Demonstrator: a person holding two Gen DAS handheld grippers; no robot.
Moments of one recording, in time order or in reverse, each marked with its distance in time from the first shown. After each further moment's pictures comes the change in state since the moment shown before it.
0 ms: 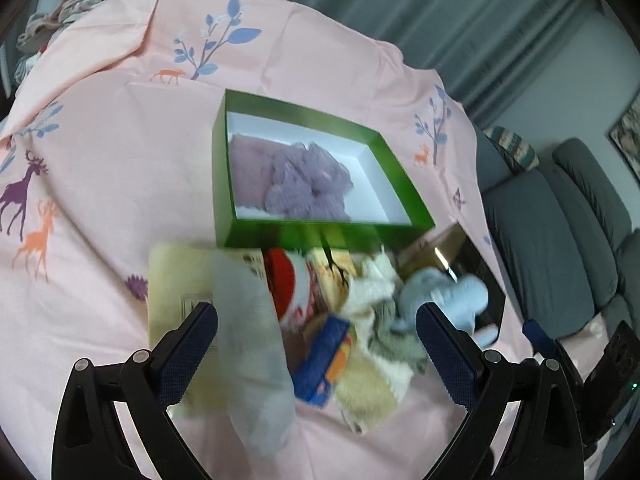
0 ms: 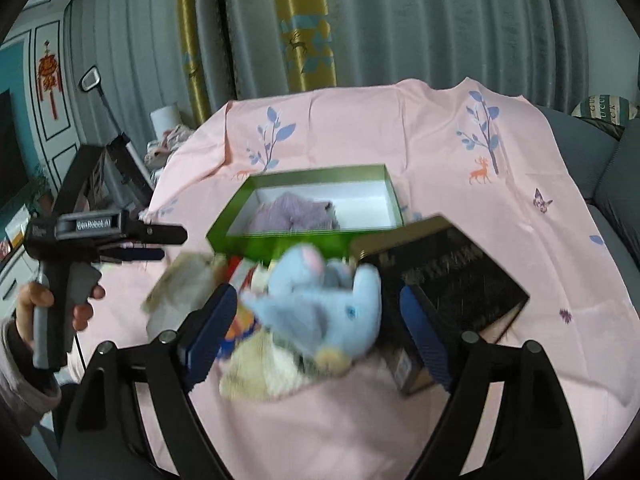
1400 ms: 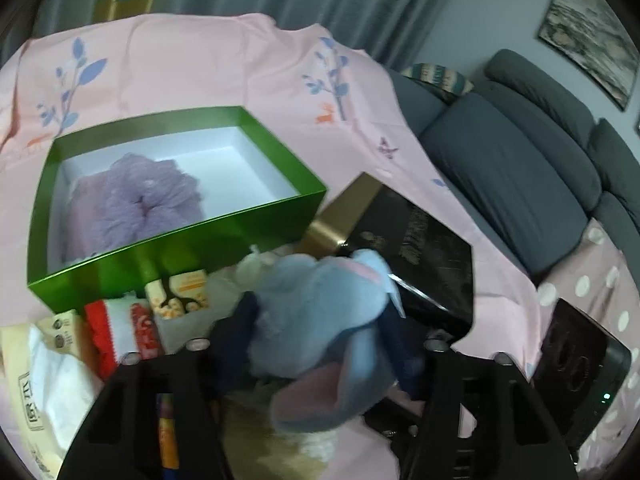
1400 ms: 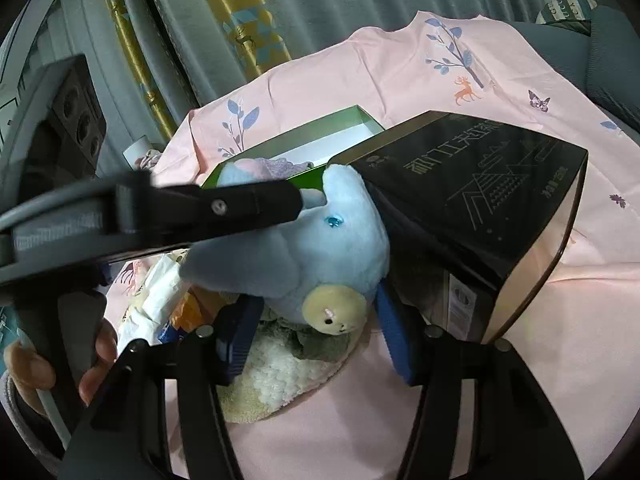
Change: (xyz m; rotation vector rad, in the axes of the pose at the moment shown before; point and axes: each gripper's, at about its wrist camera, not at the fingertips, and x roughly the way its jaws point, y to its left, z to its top) left arm 0.083 -0.109 -0.009 0.320 0.023 -0.110; right arm 0.073 -0.023 -0.047 0.292 -0.016 0.043
